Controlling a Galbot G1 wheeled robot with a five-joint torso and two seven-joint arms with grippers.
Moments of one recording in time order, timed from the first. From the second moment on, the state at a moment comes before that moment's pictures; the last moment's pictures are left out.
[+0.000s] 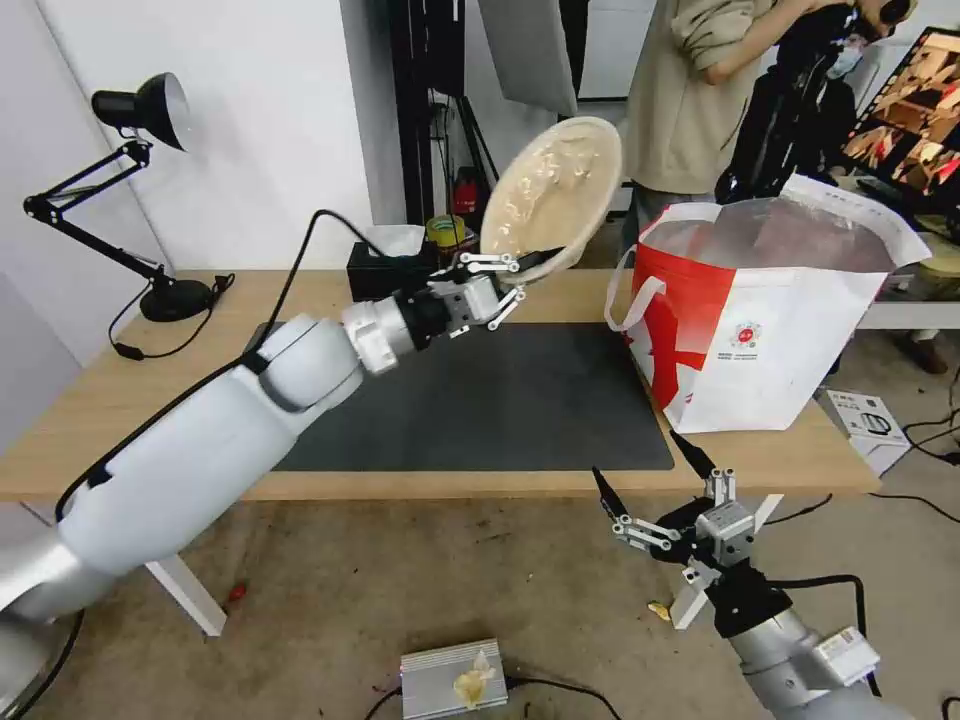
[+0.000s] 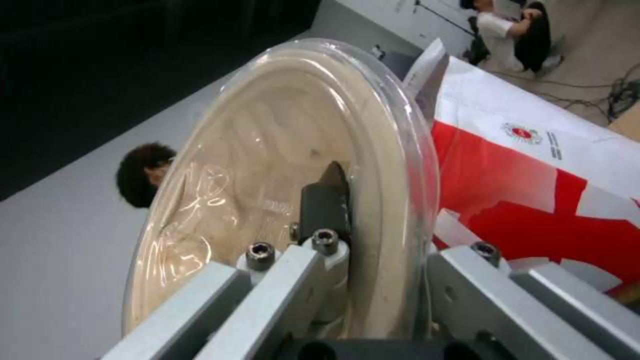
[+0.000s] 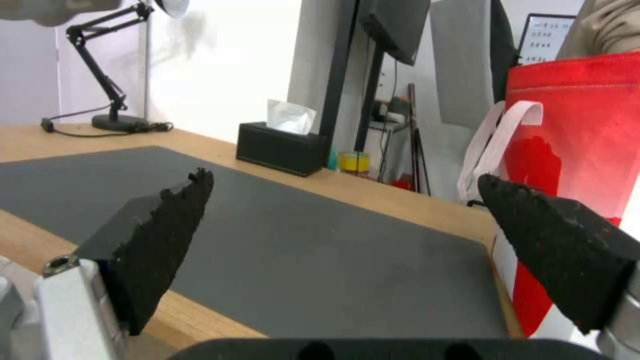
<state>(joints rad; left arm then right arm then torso) 0.20 -0.92 0.35 -1.67 -0.10 -0.40 0.25 -1.80 1.09 0.57 2.33 0.24 0.19 -0.10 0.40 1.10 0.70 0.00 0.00</state>
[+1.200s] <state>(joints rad) -0.04 -1.23 0.46 -1.32 0.16 -0.49 0.27 -1.80 1.09 0.57 2.33 0.24 0.19 -0.10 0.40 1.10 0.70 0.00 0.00</state>
